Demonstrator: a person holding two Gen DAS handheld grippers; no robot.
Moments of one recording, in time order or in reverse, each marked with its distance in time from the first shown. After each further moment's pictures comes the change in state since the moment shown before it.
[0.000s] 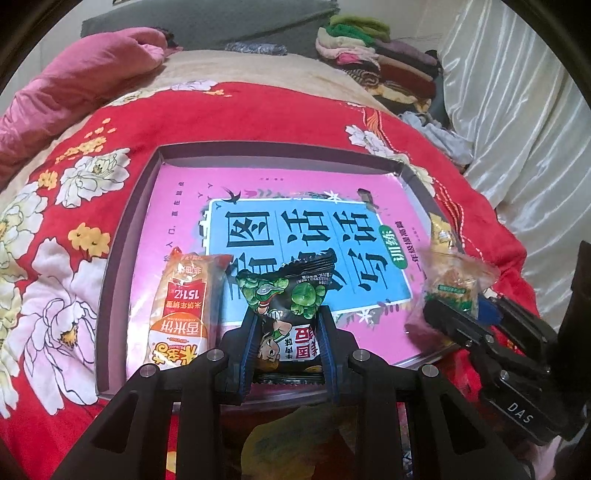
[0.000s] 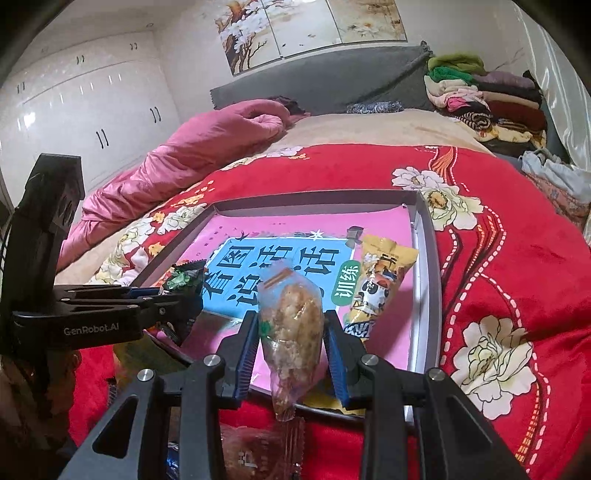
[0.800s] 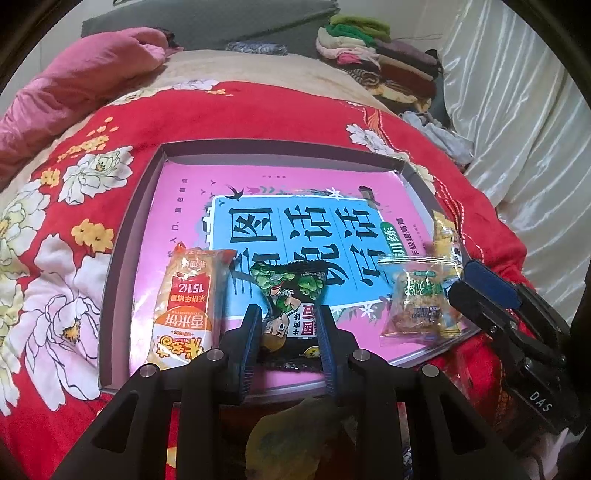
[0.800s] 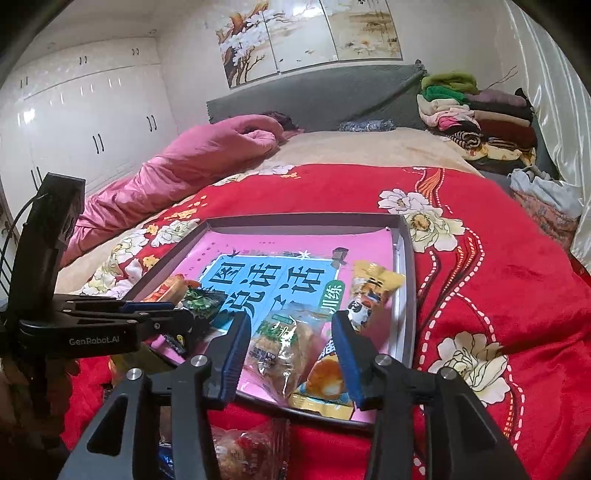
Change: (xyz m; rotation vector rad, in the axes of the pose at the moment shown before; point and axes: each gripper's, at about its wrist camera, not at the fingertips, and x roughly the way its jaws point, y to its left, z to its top) left arm -0.003 0.002 -0.004 -0.003 -0.001 -0.002; right arm -0.017 -0.001 0.004 -0.019 -0.064 -0.043
